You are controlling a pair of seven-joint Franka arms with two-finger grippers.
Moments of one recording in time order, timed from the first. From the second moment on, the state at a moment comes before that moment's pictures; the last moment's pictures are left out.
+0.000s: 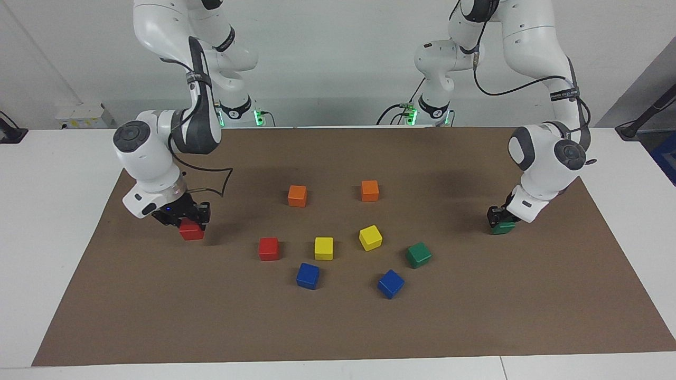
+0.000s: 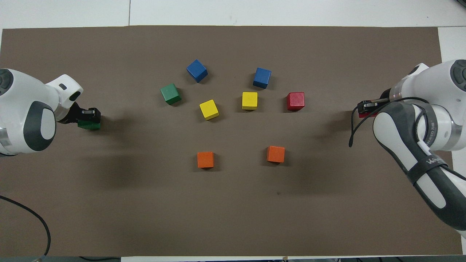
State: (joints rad) left arm 0.07 0.30 -0.03 -1.96 0.03 2.22 0.03; right arm -0.07 0.23 0.01 -1.98 0.00 2.24 -0.09
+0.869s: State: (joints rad) left arm 0.07 0.30 -0.03 -1.98 0.03 2.24 0.03; right arm -0.07 0.27 0.01 -2.03 0.00 2.33 -0.10
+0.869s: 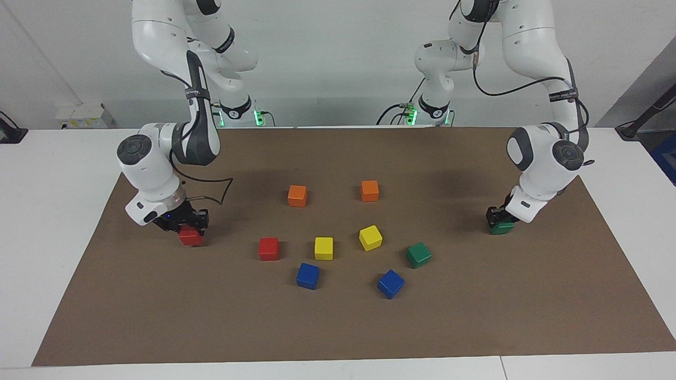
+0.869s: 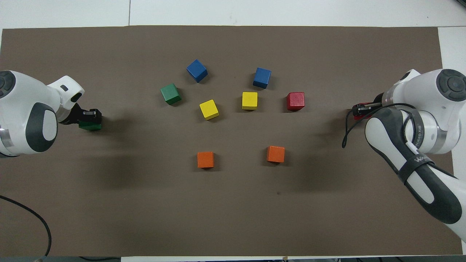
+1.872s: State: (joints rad) left arm -0.03 0.31 -0.05 -1.79 -0.05 2.17 -0.24; right arm -0.07 0.28 0.01 -2.04 0.00 2.33 -0.10
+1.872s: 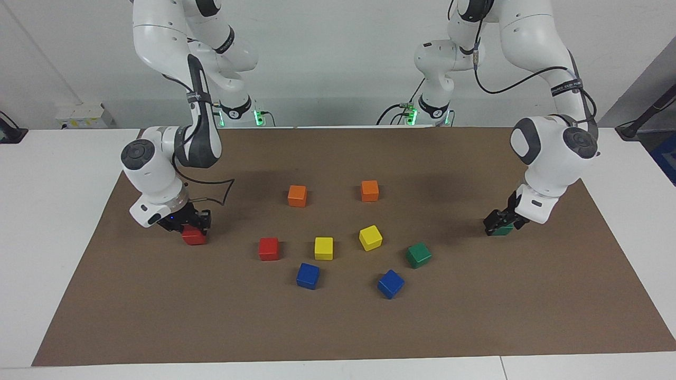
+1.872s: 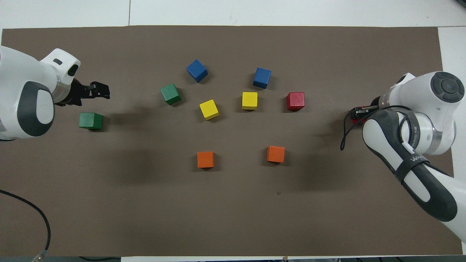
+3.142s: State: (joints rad) left arm -0.32 0.56 -0.05 -1.51 0.02 2.12 -0.70; right arm -0.07 0.29 0.01 -2.04 0.00 2.34 -0.10
